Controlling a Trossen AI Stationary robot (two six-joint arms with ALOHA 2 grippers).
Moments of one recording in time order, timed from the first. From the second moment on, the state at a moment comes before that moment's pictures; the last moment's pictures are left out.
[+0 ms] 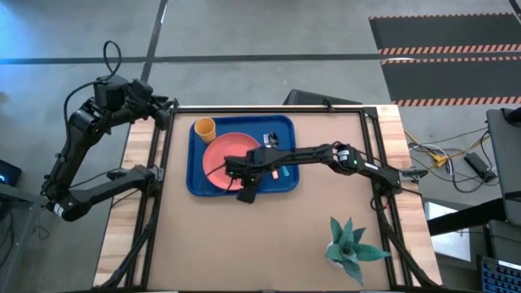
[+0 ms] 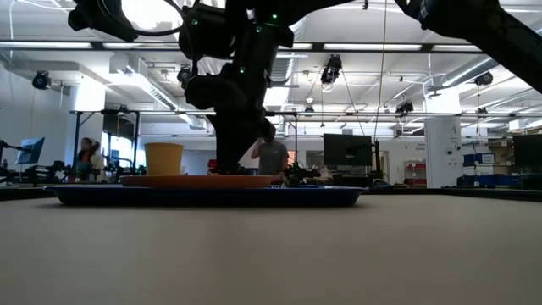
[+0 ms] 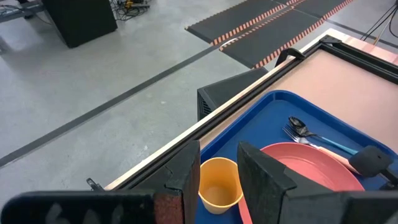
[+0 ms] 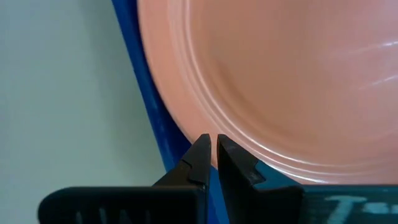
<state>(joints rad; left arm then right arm) 1.00 0.77 1.23 -0.96 0.13 0.08 -0.02 2.42 2.20 -1.04 -0.03 0.21</state>
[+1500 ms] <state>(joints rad) 1.00 0.77 1.23 -0.99 0.13 0.08 -0.04 2.42 2.09 -0.96 -0.08 0.18</state>
